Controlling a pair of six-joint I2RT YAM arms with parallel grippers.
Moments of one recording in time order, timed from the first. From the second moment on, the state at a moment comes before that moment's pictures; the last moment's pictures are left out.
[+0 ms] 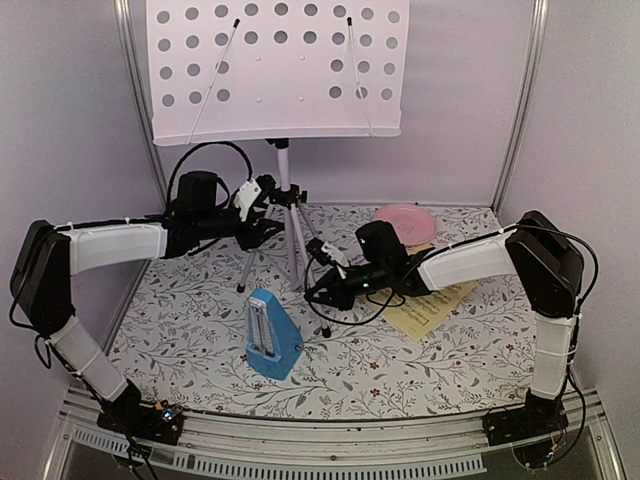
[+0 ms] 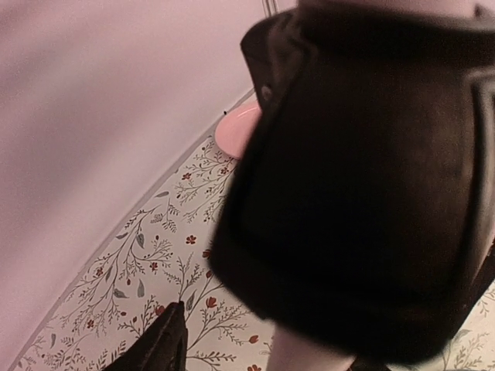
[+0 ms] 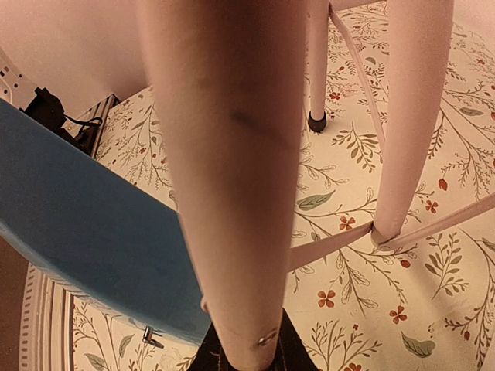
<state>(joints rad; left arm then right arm) -0.47 1.60 1.06 0.17 0.42 0.39 0.82 2.00 1.21 0.22 -0.59 0.01</state>
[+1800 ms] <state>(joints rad) -0.42 1.66 1.09 0.25 0.28 0.45 0.83 2.11 1.45 0.07 -0.40 -0.01</state>
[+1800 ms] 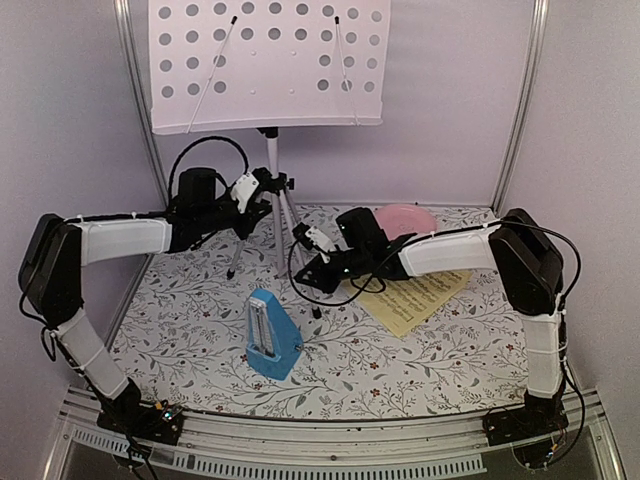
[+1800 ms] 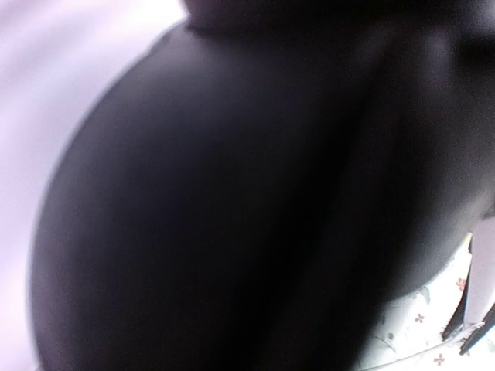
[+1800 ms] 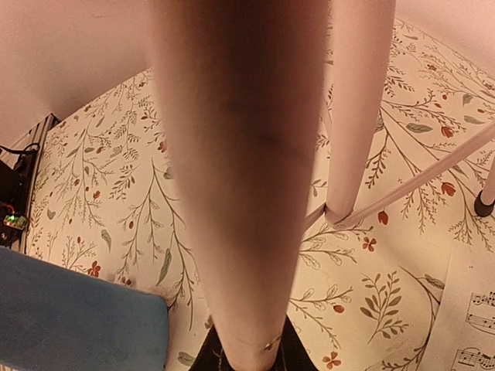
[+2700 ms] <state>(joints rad) -0.37 1.76 1.20 0.23 0.38 0.50 0.82 2.15 1.51 0.06 -0.41 0.03</state>
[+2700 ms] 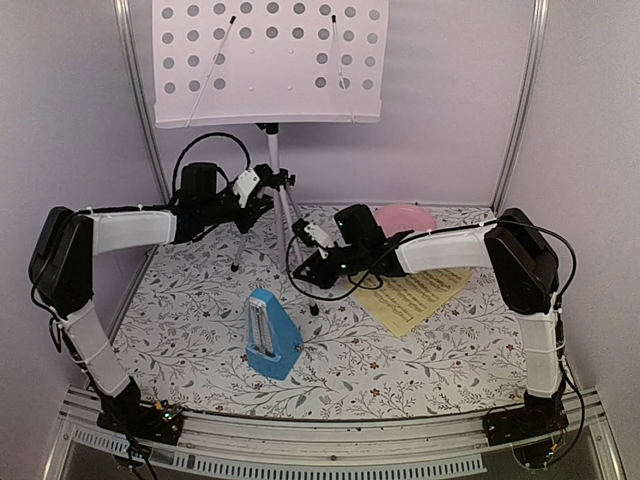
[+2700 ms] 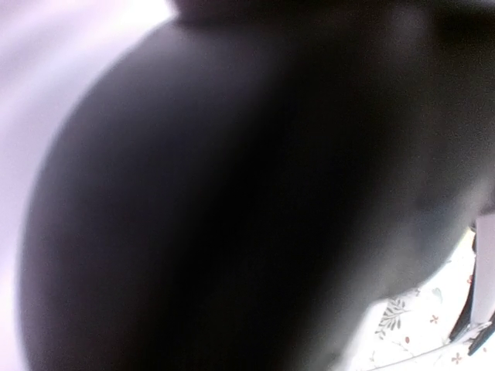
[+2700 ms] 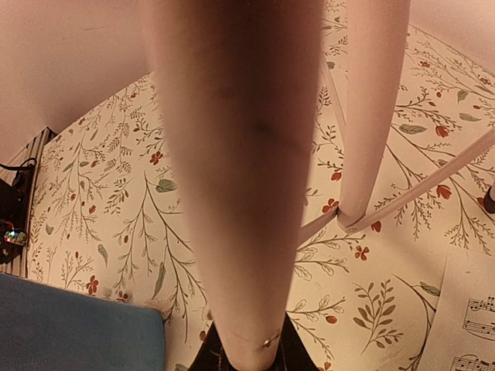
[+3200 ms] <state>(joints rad) -0.34 1.73 1.15 0.25 0.35 0.52 0.83 2.15 1.53 0.01 -0.45 0.05</state>
